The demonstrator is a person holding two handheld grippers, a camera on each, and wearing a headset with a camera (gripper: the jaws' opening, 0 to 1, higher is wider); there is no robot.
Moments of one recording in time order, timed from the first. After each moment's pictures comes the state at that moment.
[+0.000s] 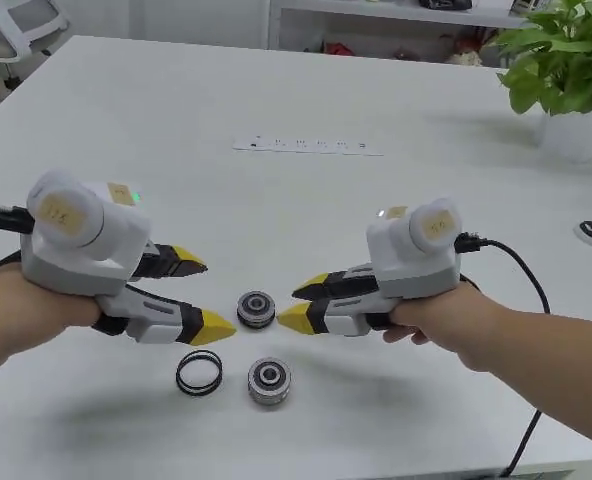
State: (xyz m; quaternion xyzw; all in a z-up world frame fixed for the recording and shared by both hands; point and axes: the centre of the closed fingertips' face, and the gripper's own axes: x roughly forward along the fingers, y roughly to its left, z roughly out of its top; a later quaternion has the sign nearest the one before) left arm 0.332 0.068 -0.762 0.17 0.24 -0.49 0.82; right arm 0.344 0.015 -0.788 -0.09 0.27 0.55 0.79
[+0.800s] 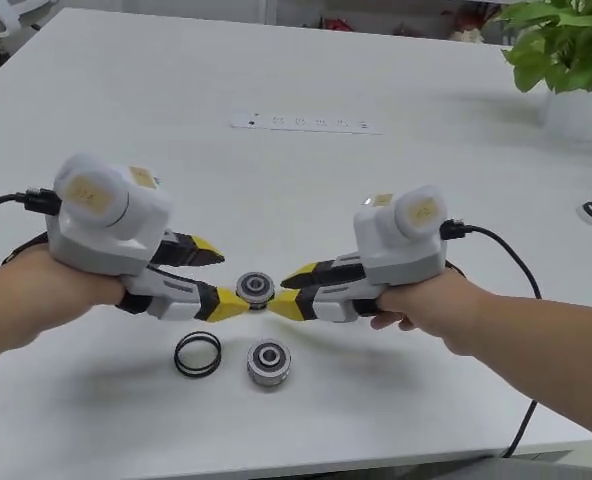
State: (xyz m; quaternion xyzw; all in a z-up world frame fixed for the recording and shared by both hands) left arm 0.340 0.054 -0.778 0.15 0.25 -0.50 0.82; right arm 0.346 0.026 -0.806 -0.09 0.28 0.55 0.78
